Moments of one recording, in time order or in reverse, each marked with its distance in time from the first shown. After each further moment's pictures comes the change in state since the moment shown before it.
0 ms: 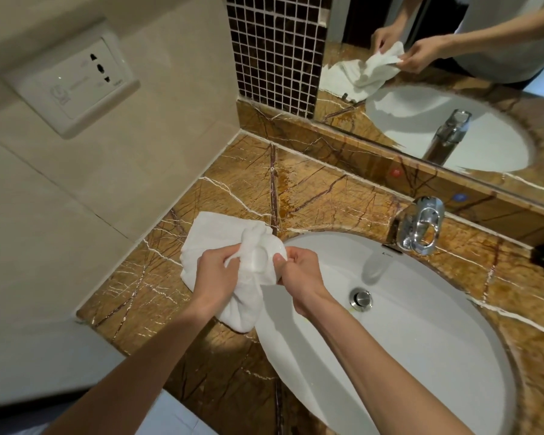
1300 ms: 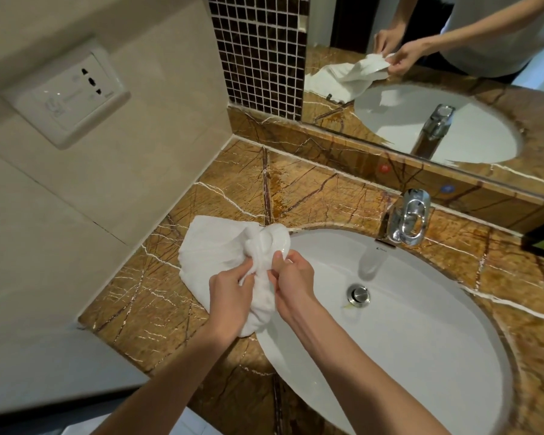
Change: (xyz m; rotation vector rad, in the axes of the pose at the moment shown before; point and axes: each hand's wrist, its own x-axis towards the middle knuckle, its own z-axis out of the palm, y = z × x) left_hand -0.038 0.003 0.034 0.163 0.117 0.050; right_hand -0.016 0.010 0.005 0.537 0.101 0.121
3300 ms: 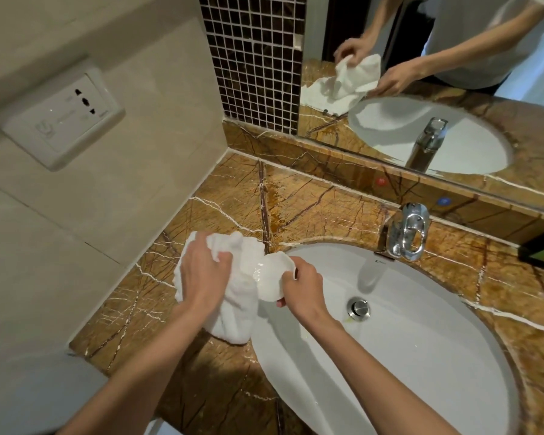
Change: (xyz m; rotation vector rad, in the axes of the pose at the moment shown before) left_hand 0.065 0.022 -0.034 0.228 0.188 0.044; right_hand 0.024 -0.013 -0.019 -0.810 -0.082 -0.364
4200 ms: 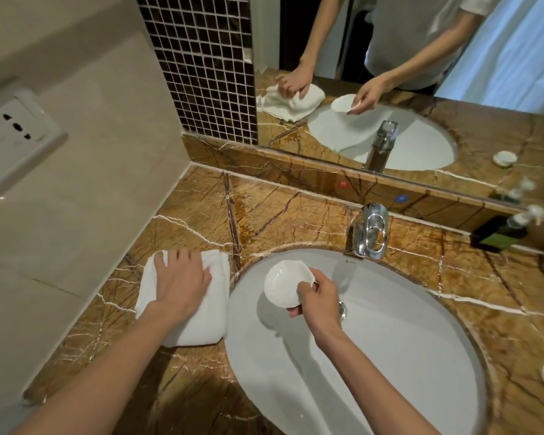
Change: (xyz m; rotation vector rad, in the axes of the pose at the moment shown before) left_hand 0.042 -0.030 0.037 0.840 -0.270 0.415; right_hand -0.011 0.024 -0.053 0.337 0.245 0.177
